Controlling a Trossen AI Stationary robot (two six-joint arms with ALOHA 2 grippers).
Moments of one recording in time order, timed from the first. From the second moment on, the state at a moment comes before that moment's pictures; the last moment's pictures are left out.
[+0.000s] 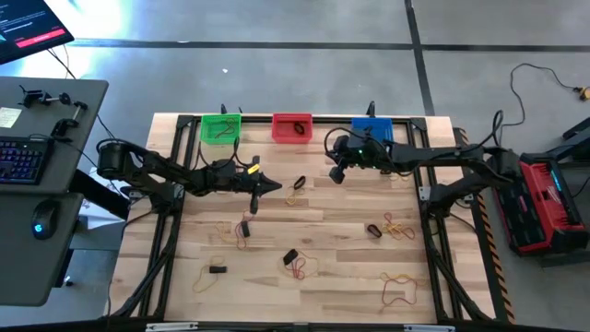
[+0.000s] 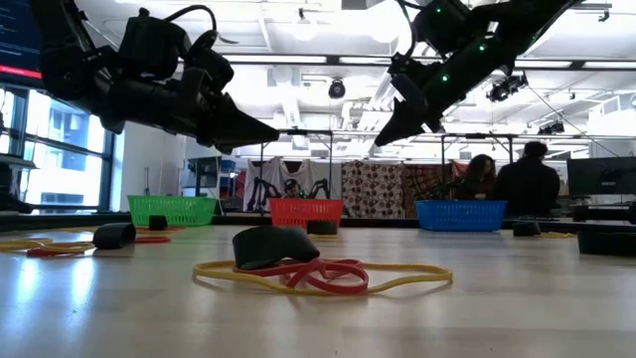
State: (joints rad) left arm 0.16 1.51 0.34 0.97 0.12 0.01; right arm -0.30 1.37 0.79 -0.01 0.14 0.05
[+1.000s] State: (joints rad) left arm 0.15 1.51 0.34 0.96 0.15 0.00; right arm -0.17 1.37 0.79 -0.03 0.10 0.10
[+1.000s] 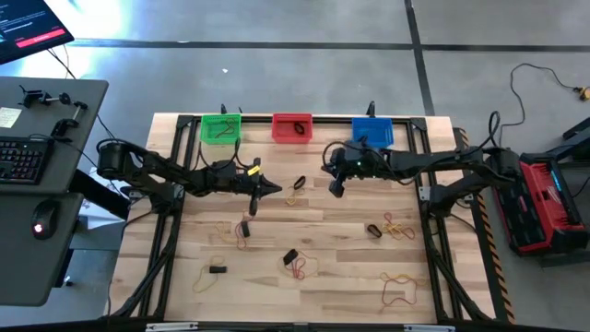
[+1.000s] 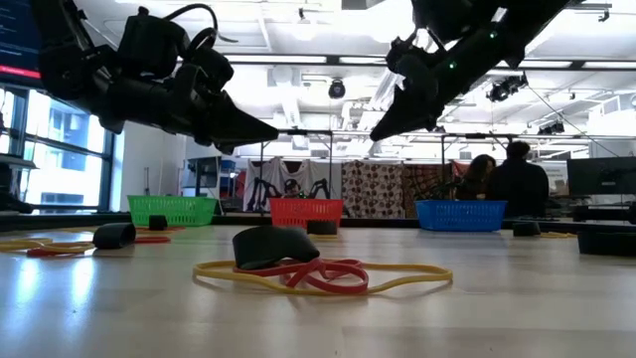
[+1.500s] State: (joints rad) left arm 0.13 1.51 0.34 0.96 0.14 0.00; right arm -0.02 1.37 0.79 -0.10 0.14 0.13
